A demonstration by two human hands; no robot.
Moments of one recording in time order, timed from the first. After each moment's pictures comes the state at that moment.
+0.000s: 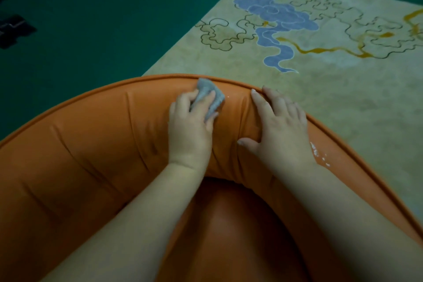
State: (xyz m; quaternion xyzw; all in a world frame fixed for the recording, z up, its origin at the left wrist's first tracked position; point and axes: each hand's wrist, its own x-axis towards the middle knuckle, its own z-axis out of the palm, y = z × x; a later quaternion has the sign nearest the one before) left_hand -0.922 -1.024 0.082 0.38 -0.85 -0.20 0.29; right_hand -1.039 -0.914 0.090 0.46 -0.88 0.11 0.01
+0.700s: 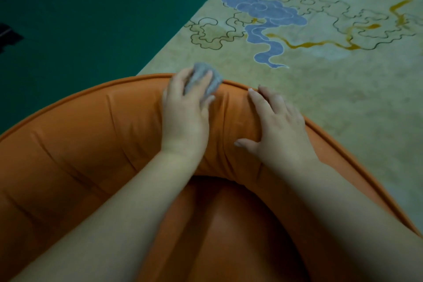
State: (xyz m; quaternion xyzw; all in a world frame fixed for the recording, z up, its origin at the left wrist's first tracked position) left_hand -0.943 -1.018 0.096 0.34 -0.87 -0.19 0.30; right_hand -1.054 -0.889 0.091 0.46 -0.87 0.15 -0.01
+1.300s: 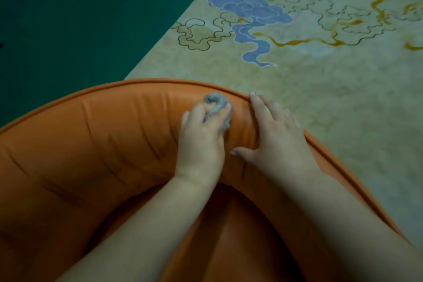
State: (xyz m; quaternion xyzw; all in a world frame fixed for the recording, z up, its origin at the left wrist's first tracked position) left_hand -0.961 -0.965 0.084 0.29 -0.89 -0.22 0.26; right_hand -1.063 -0.863 0.094 0.44 -0.89 0.16 -0.04
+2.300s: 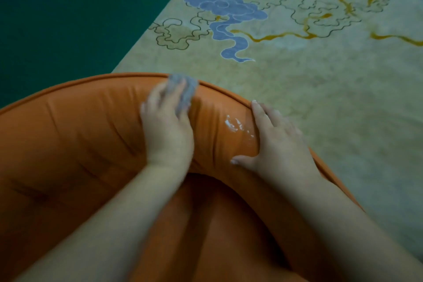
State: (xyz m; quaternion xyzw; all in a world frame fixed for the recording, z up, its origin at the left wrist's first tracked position) left_hand -0.962 -0.951 0.085 0.34 -0.86 -0.21 0.32; right_hand -1.065 -0.793 0.094 0.39 -0.91 0.13 -0.08
